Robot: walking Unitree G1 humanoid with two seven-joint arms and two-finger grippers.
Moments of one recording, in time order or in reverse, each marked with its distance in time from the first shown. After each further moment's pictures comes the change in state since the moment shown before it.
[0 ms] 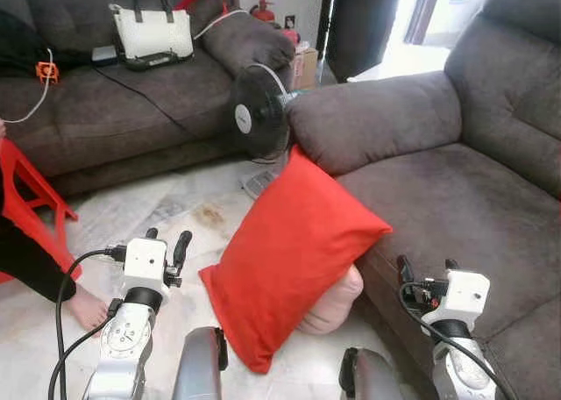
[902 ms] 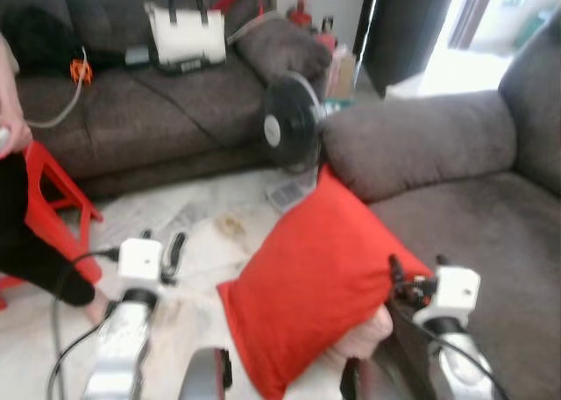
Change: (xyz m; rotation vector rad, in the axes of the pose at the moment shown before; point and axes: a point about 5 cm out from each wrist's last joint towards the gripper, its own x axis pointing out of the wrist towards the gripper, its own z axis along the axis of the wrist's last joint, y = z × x) left arm 0.001 -0.010 -0.002 -0.019 0.012 -0.027; right arm -0.001 -0.005 0.001 -0.048 -0.001 0.009
